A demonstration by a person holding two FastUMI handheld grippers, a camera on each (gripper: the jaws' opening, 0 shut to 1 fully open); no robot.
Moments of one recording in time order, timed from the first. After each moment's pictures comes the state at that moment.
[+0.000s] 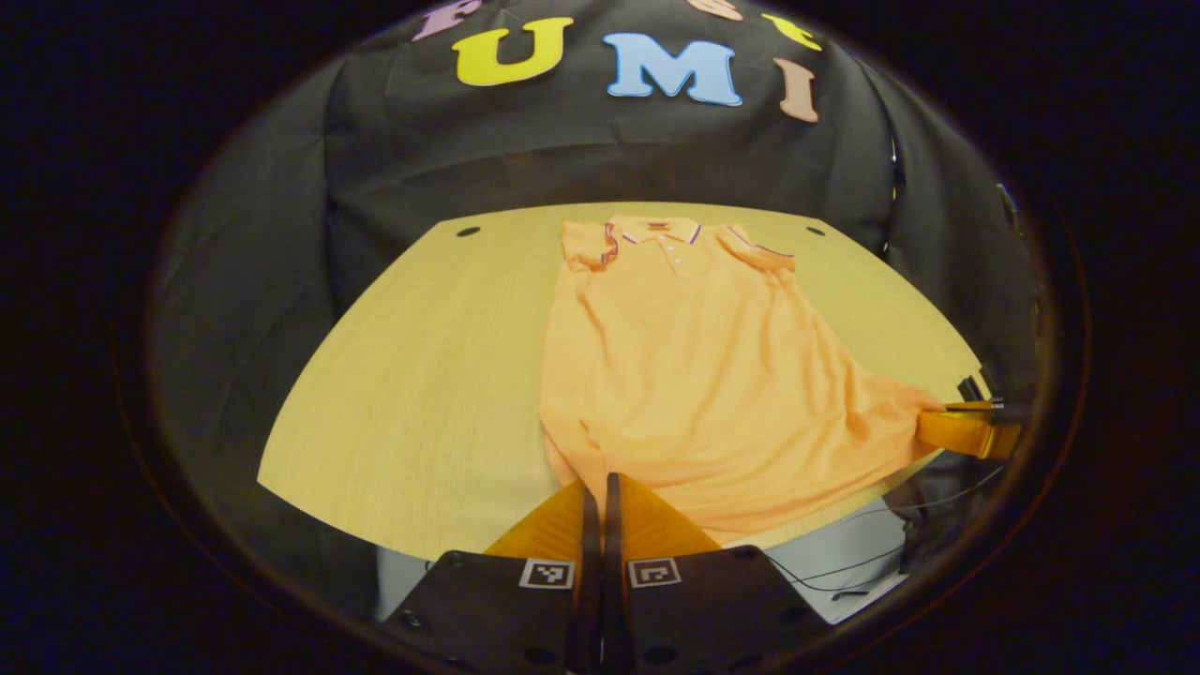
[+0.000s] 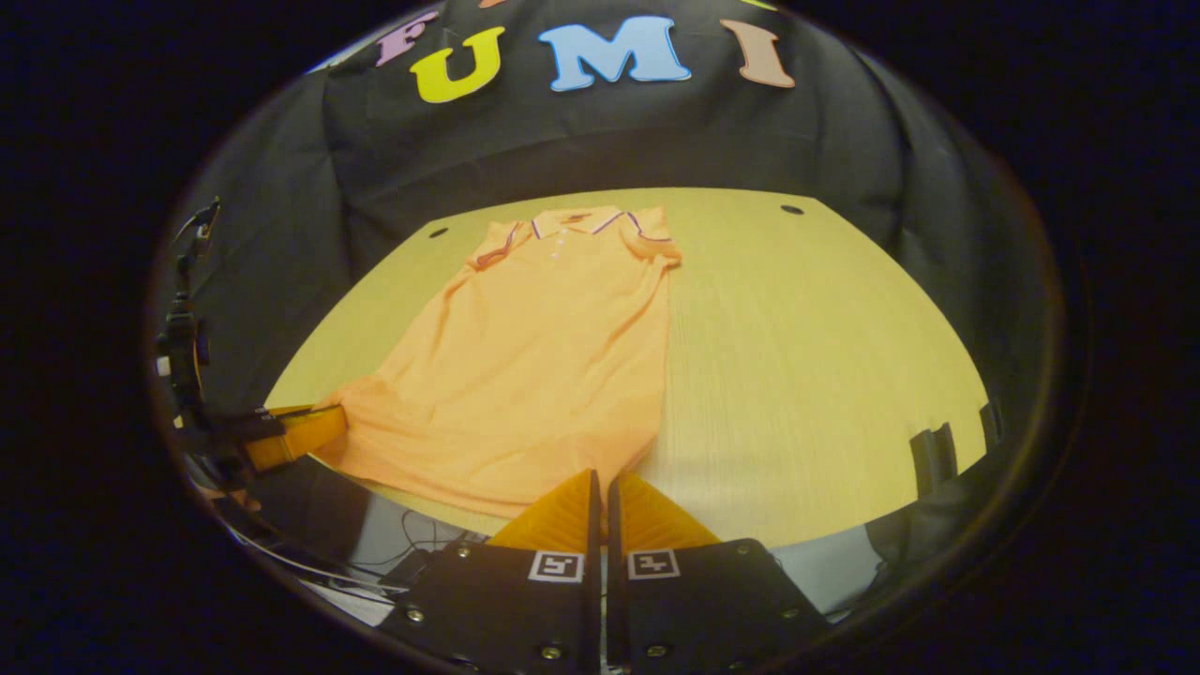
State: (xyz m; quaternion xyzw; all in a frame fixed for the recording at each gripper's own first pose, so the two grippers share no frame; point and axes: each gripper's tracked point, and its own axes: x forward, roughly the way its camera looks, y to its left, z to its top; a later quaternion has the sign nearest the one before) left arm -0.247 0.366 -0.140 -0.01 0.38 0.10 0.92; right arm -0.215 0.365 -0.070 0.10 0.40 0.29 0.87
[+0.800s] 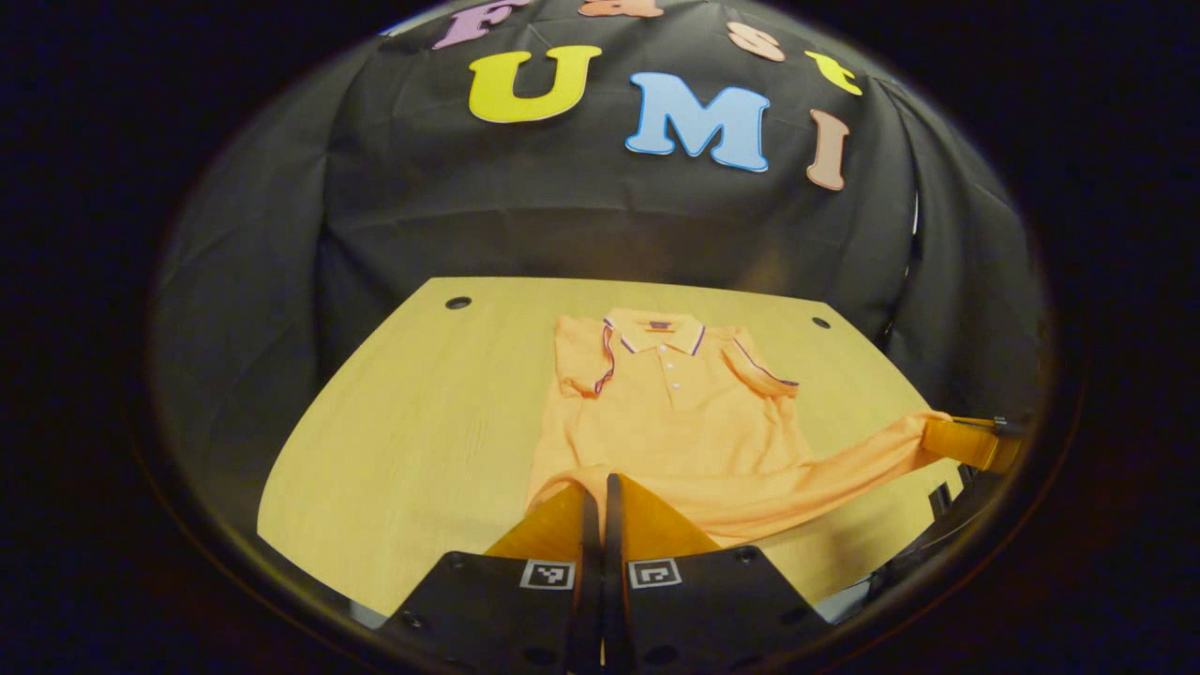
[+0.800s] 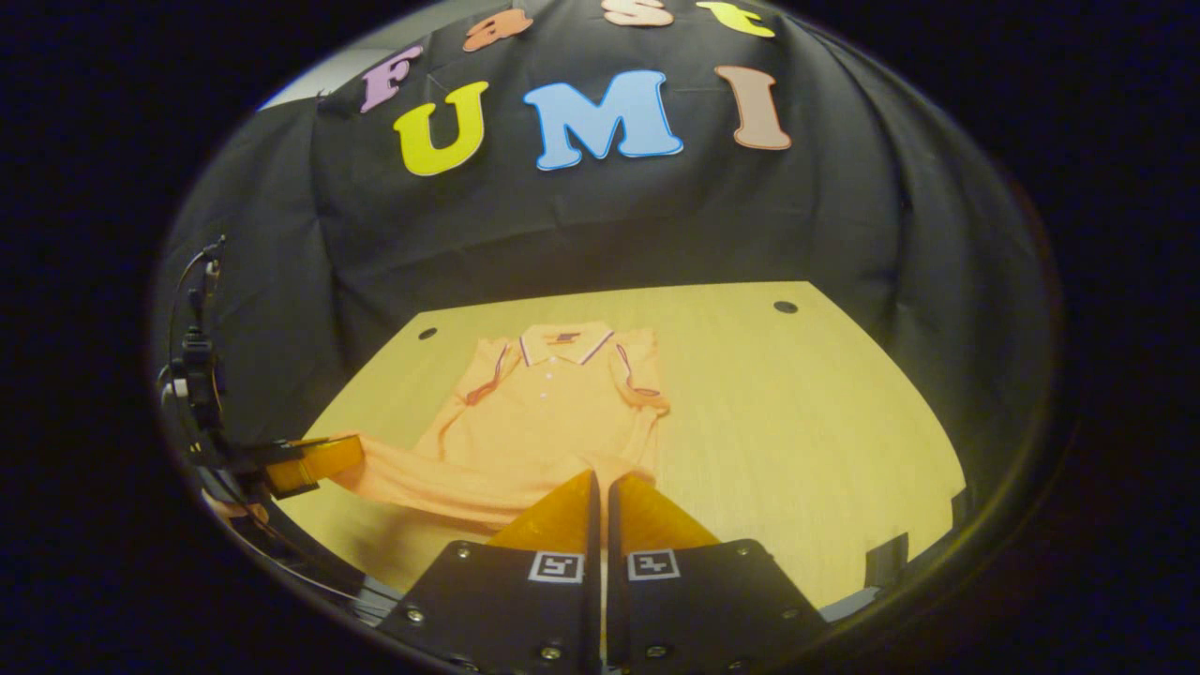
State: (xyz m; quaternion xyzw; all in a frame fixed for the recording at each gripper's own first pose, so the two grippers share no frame) left arm -0.116 0.392 -0.066 -0.06 0.32 0.10 0.94; right arm -0.088 0.370 0.020 0.14 0.31 0.26 0.90
